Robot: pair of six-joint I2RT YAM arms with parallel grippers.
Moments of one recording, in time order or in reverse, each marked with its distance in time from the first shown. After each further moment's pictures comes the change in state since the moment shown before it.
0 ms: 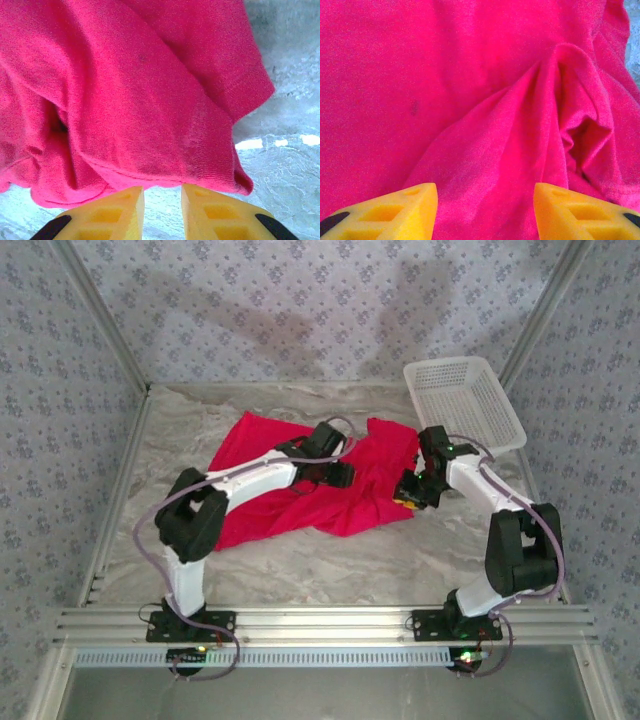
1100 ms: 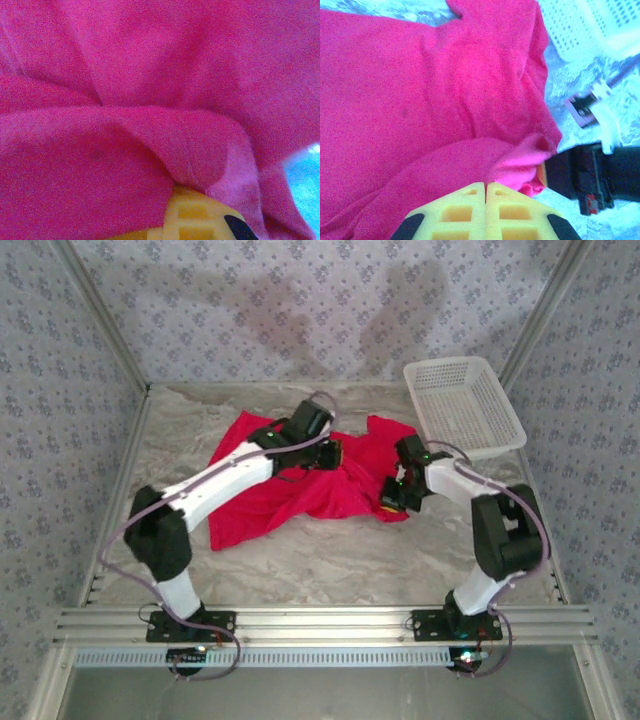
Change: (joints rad) left arm 0.029 -0.283 -0.002 -0.130 0.023 -0.088; right arm 0.114 0.053 -0.089 0.169 0.050 0.065
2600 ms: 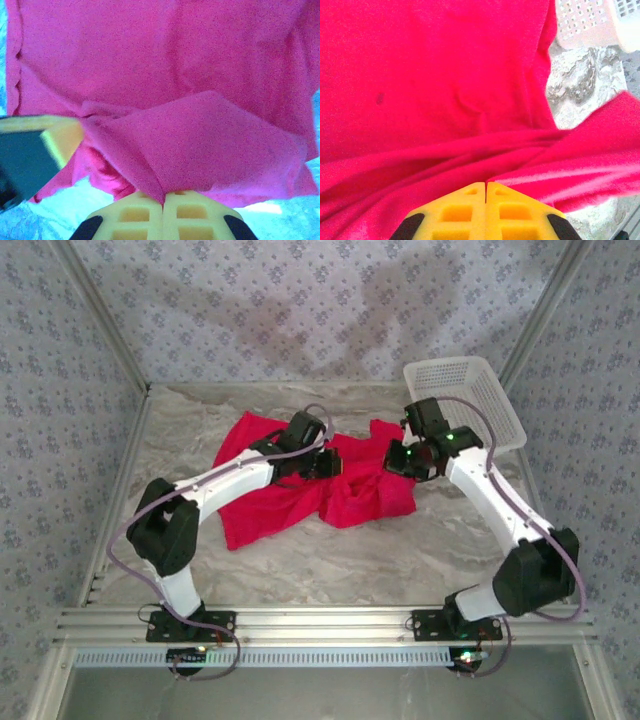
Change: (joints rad) left arm 0.043 0.085 -0.118 0.201 0.169 -0.100; right arm 0.023 -0.120 0.354 -0.209 0.053 -0.021
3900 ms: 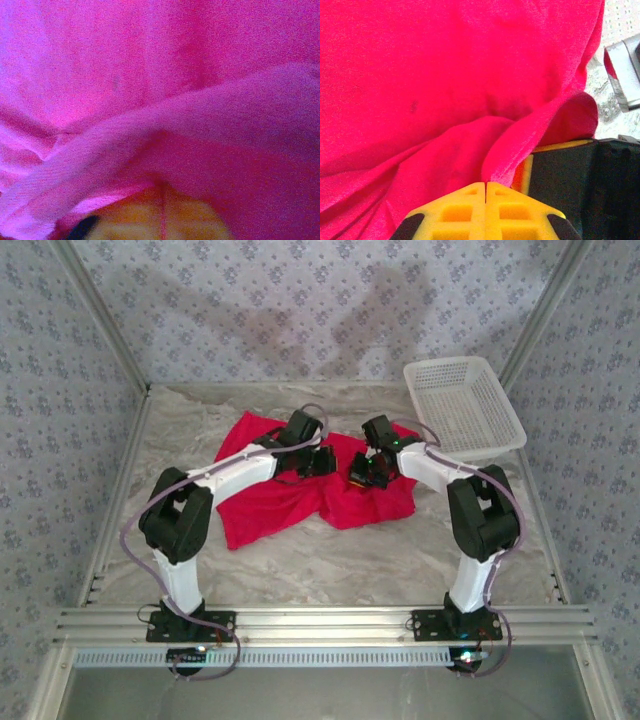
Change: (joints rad) left arm 0.060 0.095 0.035 -0.006 0.014 -0.035; right arm 0.123 0.347 -0.066 0.349 -0.071 0.191
